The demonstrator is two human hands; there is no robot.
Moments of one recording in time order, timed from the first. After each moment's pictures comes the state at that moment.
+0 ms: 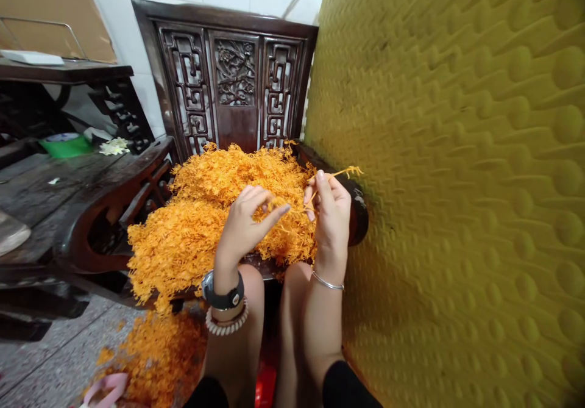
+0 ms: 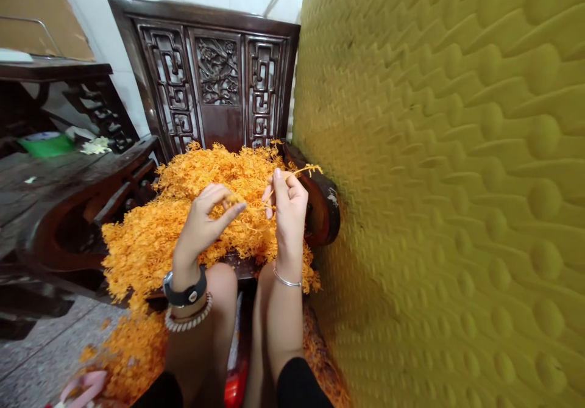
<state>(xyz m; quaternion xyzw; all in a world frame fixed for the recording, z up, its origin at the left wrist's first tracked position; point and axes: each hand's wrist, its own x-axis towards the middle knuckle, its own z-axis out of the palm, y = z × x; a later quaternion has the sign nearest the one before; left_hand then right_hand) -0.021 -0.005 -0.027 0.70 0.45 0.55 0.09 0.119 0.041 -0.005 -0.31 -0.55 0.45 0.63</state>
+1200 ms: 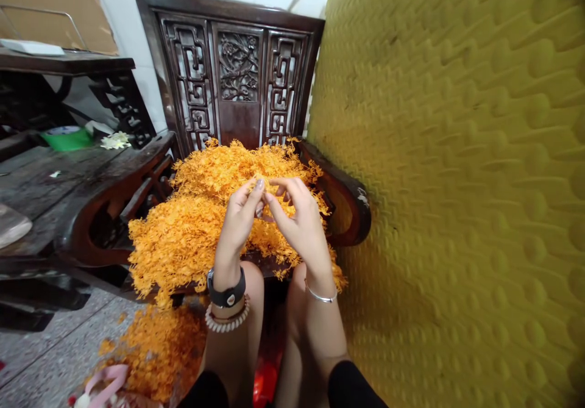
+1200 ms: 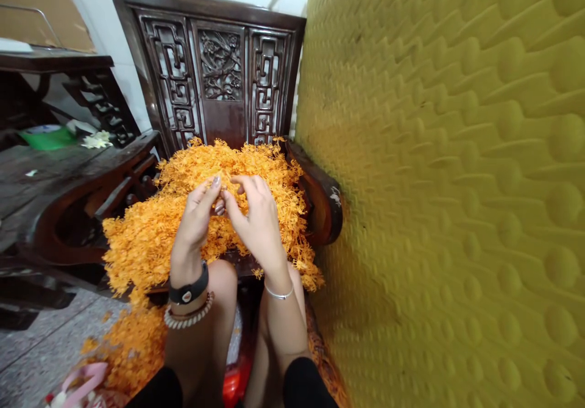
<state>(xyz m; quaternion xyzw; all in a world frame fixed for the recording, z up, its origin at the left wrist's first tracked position) -0.015 0.006 -0.034 0.45 0.36 0.71 0.40 0.096 0.014 -0.005 -0.34 -0.81 0.14 0.45</state>
